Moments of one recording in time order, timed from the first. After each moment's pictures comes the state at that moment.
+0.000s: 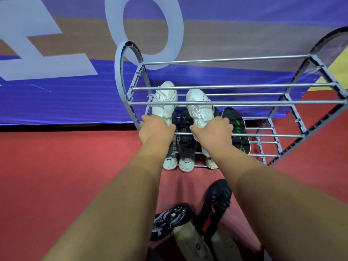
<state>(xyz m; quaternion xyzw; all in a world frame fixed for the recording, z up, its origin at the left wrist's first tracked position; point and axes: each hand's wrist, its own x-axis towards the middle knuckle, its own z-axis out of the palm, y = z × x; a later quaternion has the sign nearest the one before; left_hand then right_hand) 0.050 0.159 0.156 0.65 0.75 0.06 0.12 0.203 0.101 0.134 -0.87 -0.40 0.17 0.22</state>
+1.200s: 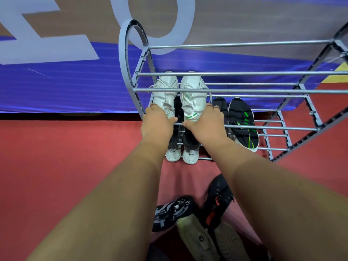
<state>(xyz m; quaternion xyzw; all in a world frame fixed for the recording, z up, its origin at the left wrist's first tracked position) 0.026 0.167 0.129 0.68 0.71 0.12 0.14 0.169 0.113 0.121 -0.82 -0.48 0.19 0.26</state>
